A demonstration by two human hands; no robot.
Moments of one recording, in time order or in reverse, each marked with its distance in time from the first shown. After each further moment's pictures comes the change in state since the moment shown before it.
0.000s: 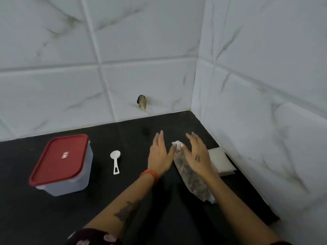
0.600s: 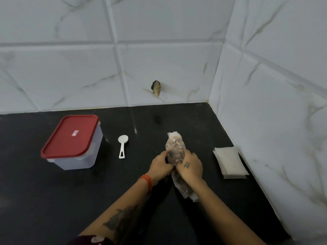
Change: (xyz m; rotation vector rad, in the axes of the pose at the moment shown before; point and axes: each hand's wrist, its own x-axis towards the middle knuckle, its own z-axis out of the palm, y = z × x) left_hand -0.025 -0.037 0.017 -0.288 -0.252 -0.433; right_hand -0.015 -0.008 0.043 -0.131 -0.355 0.294
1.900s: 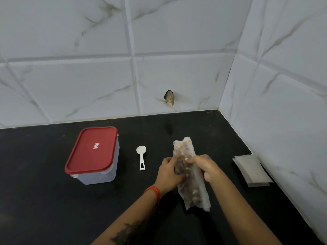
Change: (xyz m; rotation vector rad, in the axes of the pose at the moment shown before) left_hand -0.006 -0.022 -0.056 0.115 -0.017 0.236; right_hand 0.017 -0.053 -0.013 0.679 -0.309 0.442
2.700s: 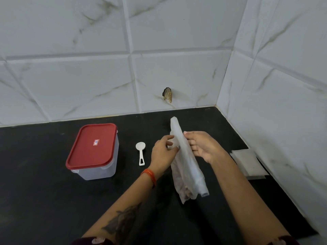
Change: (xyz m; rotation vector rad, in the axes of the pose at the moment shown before) left_hand 0.003 0.039 -0.030 -0.178 0.241 -0.013; right_hand -0.051 -0.044 -0.003 0.146 -0.098 -0.228
